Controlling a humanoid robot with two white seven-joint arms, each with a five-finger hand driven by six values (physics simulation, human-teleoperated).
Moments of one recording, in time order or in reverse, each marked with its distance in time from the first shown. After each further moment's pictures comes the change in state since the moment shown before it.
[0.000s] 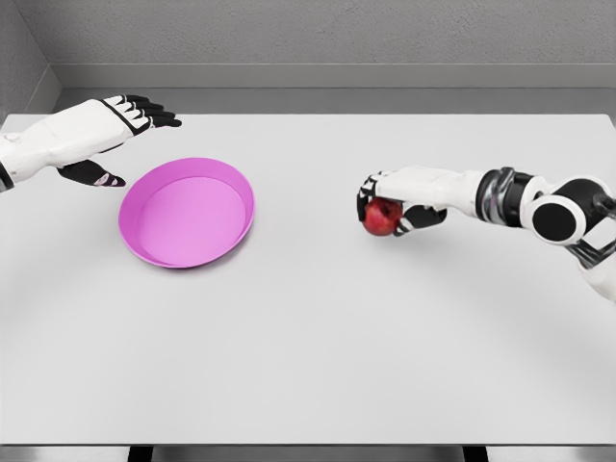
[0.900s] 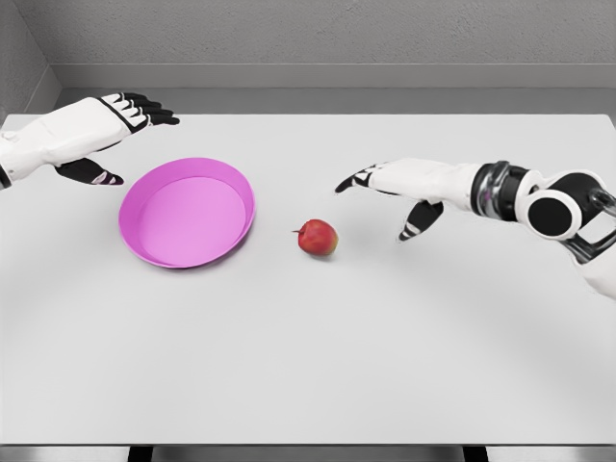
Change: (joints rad) left arm 0.000 0.003 0.006 -0.001 0.002 0.000 0.001; right arm -0.008 -0.005 -0.028 0.001 0.006 -0.003 0.000
